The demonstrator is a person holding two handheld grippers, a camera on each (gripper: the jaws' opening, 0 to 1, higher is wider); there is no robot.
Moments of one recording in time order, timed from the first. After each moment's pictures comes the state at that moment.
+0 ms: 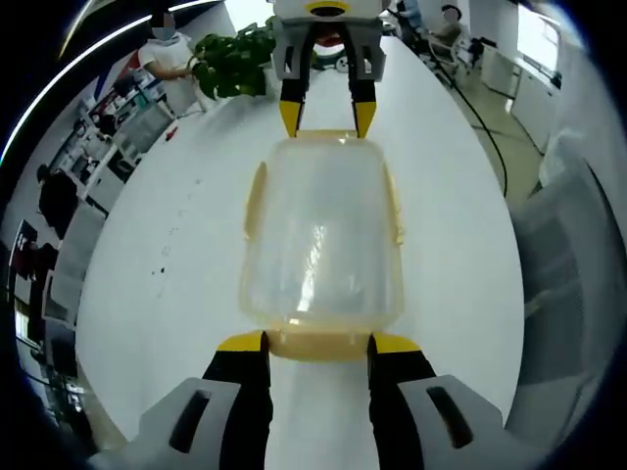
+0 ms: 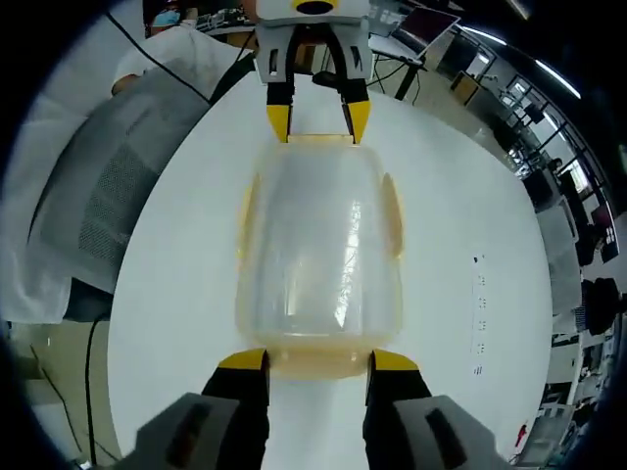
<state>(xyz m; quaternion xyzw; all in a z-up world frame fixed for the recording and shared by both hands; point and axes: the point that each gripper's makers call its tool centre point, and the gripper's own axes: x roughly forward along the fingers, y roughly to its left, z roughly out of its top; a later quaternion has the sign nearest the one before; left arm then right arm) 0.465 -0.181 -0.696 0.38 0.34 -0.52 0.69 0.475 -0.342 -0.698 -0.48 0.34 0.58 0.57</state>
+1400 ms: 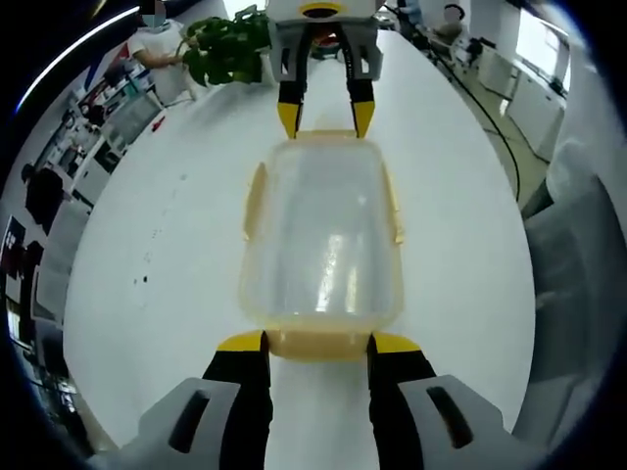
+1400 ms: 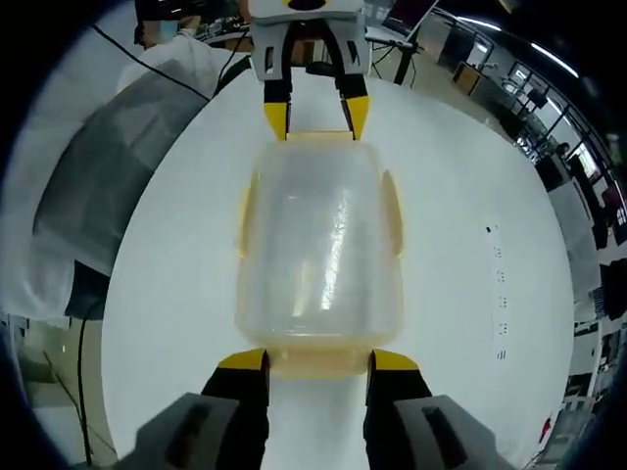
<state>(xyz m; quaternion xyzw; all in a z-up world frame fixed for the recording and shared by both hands) 0.489 -0.201 -0.723 0.38 0.36 -0.53 0.67 0.498 -0.364 -0.730 -0.44 0.37 0.60 0.56</state>
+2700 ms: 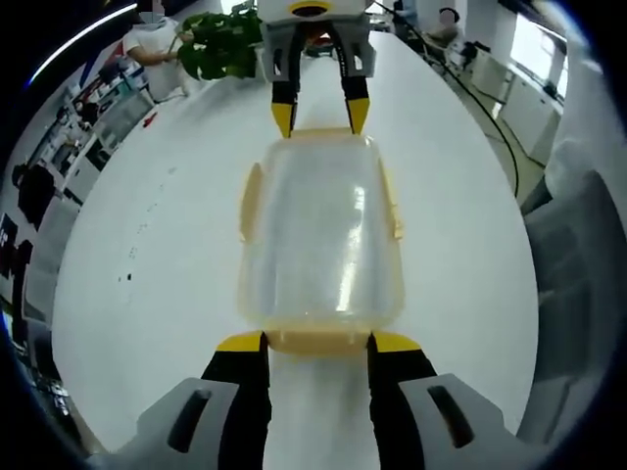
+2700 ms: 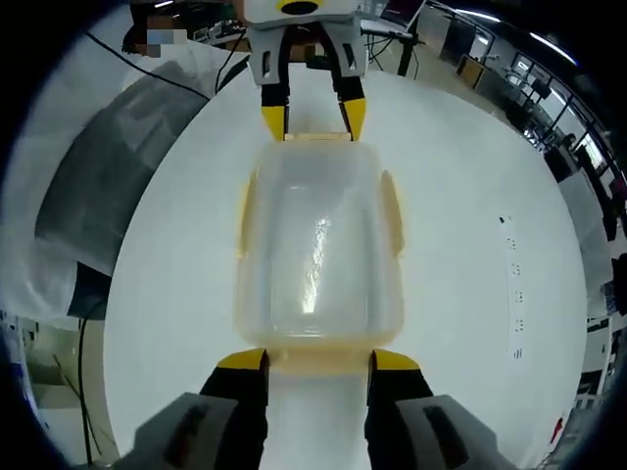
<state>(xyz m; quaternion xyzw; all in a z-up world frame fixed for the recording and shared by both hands) 0.486 -0.203 -0.740 0.37 0.37 -0.54 0.66 0.497 -0.365 -0.745 -0.43 0.39 0.61 0.54</state>
